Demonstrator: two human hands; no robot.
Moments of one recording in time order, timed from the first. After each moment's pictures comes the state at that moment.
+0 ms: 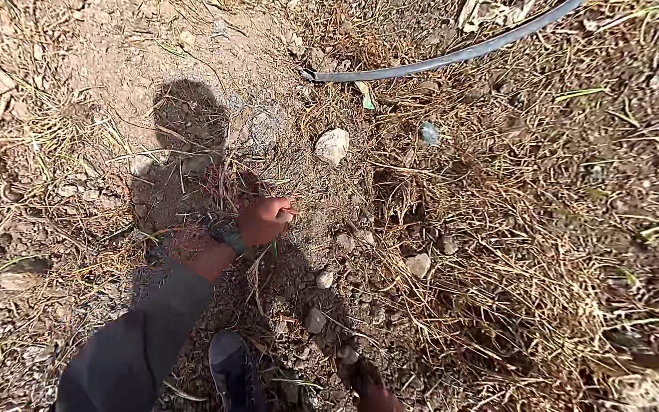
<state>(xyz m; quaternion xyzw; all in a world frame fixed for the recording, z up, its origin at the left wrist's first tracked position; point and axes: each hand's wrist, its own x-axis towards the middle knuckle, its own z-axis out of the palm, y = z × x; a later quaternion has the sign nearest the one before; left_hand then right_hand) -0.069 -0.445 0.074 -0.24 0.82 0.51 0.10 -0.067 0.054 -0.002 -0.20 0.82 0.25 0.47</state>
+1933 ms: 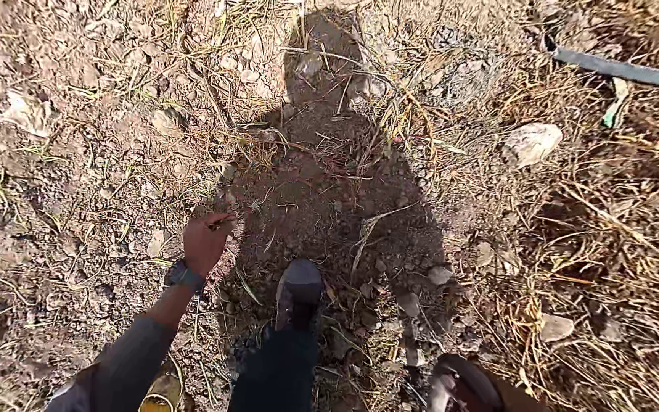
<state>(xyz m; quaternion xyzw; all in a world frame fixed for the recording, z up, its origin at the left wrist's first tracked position) 0.293 -0.307 0.099 -0.73 0.56 0.36 -0.15 -0.134 -0.044 0.137 -0.41 0.77 -0.02 0.48</state>
